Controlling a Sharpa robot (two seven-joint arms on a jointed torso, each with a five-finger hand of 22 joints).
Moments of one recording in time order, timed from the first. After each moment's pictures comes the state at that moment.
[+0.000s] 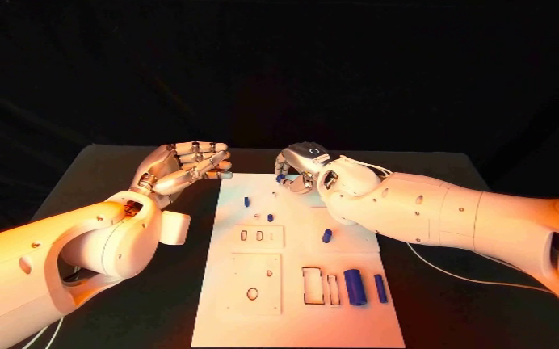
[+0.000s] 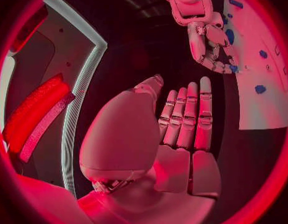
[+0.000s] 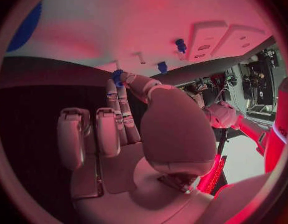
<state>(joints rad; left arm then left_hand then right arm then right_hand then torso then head) 1.18 -0.94 0.00 1.71 -0.09 -0.40 0.43 1.54 -0.17 0.29 0.26 0.18 0.89 0.23 0.21 0.15 1.04 0.18 0.07 0.07 1.00 0.13 0.26 0.28 0.17 0.96 0.22 0.39 0.21 1.26 -0.51 -0.15 1.17 -1.59 -0.50 -0.09 1.33 -0.19 0.64 -0.03 0.17 1.07 0.13 0.27 0.36 1.26 0.07 0.06 0.16 1.46 -0.01 1.44 1.30 0.05 1.47 0.10 1.47 1.31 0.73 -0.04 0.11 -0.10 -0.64</state>
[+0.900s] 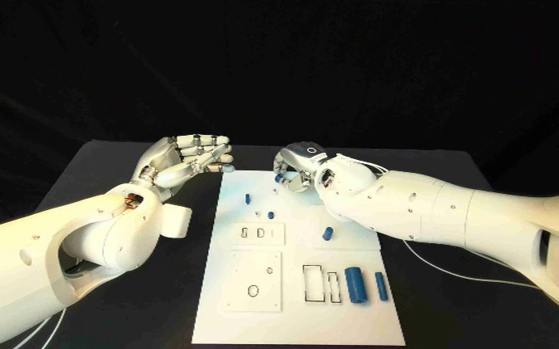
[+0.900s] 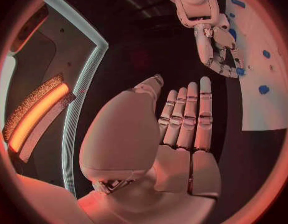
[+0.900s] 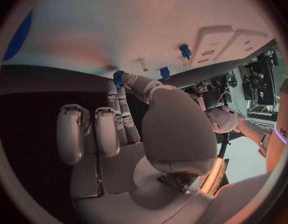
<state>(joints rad) 1.20 -0.94 0.00 1.71 -0.09 -0.39 0.43 1.54 -0.17 0.29 0.26 0.18 0.89 0.23 0.21 0.15 1.04 0.18 0.07 0.07 1.00 0.13 0.26 0.28 0.17 0.96 0.22 0.40 0.21 1.25 -0.48 -0.15 1.11 -1.59 -0.47 -0.08 1.29 -0.23 0.65 -0.02 0.16 1.01 0.17 0.24 0.37 1.16 0.10 0.06 0.14 1.46 0.01 1.41 1.23 0.05 1.42 0.12 1.40 1.30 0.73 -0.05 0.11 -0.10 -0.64</state>
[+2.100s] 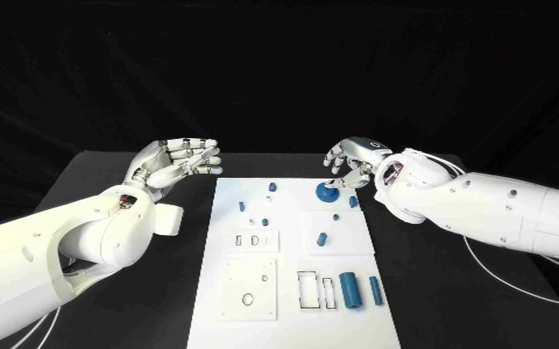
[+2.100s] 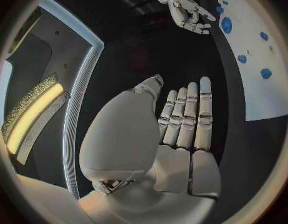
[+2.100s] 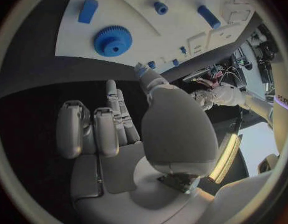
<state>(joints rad) 1.21 -0.93 0.00 1.62 -0.09 -0.39 0.42 1.54 -0.17 0.29 0.26 0.18 0.89 0.23 0.21 0.15 1.04 0.18 0.07 0.07 1.00 0.13 0.26 0.28 0.17 0.96 0.22 0.40 0.21 1.30 -0.84 -0.13 1.37 -1.42 -0.41 -0.12 1.33 -0.23 0.17 0.10 0.23 0.91 0.17 0.13 0.39 1.23 0.10 0.20 0.16 1.46 0.02 1.44 1.25 0.08 1.43 0.11 1.38 1.30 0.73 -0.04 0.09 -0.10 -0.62</state>
